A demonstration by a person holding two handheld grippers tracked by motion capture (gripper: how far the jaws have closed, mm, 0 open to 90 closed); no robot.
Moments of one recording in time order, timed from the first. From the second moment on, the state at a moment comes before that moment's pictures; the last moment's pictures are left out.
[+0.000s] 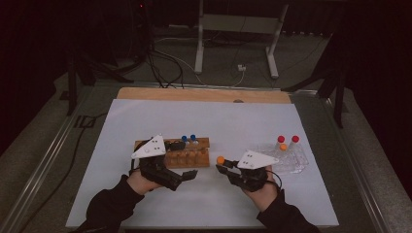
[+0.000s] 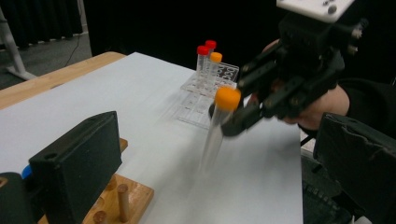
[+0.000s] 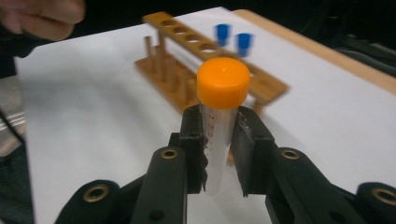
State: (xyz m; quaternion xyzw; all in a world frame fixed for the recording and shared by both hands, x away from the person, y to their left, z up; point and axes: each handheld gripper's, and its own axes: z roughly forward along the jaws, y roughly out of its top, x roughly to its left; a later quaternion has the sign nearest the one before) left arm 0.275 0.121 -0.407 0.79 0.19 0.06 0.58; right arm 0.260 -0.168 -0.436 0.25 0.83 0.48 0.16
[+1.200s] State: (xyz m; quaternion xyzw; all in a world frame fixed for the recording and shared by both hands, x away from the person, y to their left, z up) left arm 0.268 0.102 -0.428 0.82 0.13 0.08 0.56; right arm 0.253 -0.123 -0.439 0.20 0.85 0.49 0.10
